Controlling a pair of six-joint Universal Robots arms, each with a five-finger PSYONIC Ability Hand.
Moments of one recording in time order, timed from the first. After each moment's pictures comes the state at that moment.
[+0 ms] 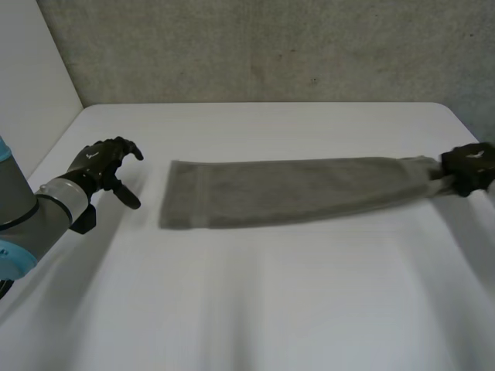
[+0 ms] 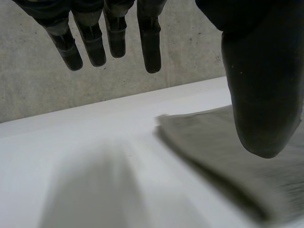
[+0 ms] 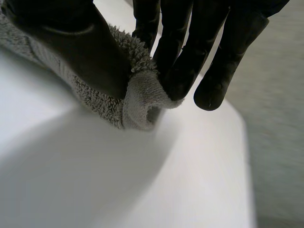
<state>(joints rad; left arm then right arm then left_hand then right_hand) 4.63 -2.10 -1.52 3.40 -1.23 3.11 1.40 -0.80 1.16 -0.05 1.14 2.50 0.25 0.25 0.25 0.26 0.06 1.31 1.30 1.33 1.34 1.15</state>
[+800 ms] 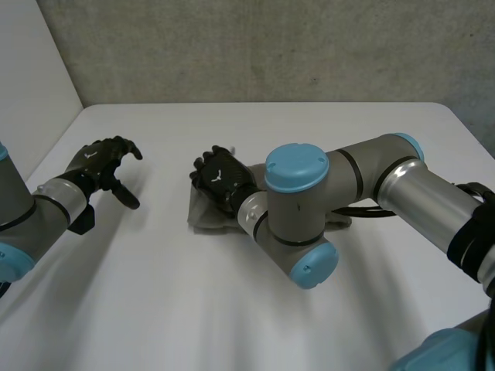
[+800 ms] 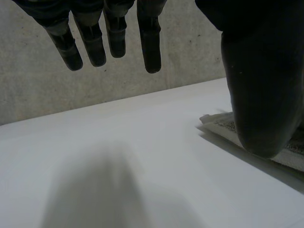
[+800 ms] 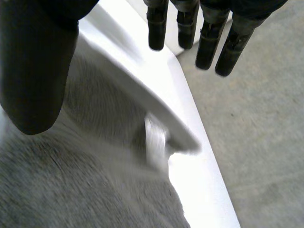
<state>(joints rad) 4.63 -2.07 -1.55 3.40 -1.24 3.11 2.35 -0.54 0.68 0.04 1.41 2.35 0.25 0.25 0.25 0.26 0.06 0.27 0.26 0.26 0.27 0.06</state>
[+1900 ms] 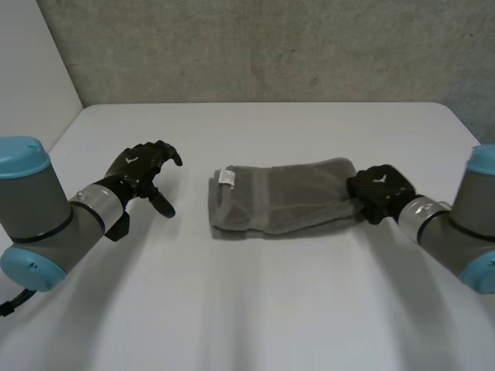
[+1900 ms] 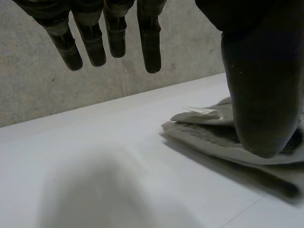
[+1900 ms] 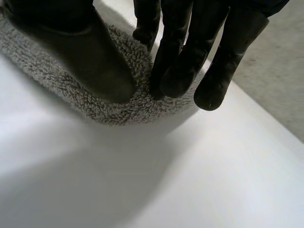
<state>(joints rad) 4.47 -2.07 -1.55 3.41 -1.24 3.11 1.75 -0.96 1.49 -0.16 1.19 2.61 0.25 0.25 0.25 0.26 0.06 1.25 1.26 1.34 1.34 1.13</state>
